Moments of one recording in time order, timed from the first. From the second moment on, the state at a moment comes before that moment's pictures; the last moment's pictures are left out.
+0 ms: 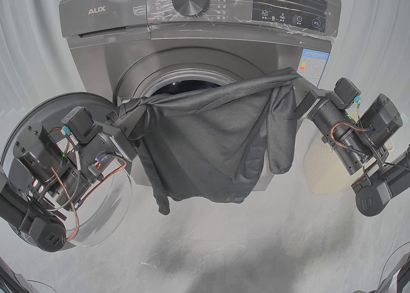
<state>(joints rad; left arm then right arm) -0.44 1.71 -0.48 -1.55 -0.13 -0.19 0.50 1.81 -0.74 -1.53 0.00 0.18</state>
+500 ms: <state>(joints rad) -0.48 1.71 -0.52 -1.55 -0.13 -0.19 0.59 1.81 -0.68 -1.52 -0.03 0.20</state>
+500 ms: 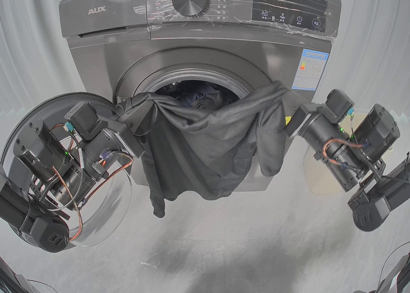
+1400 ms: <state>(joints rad) -0.55 1.74 -0.59 -1.55 -0.11 -0.19 0.88 2.10 -0.37 -1.53 -0.07 0.24</state>
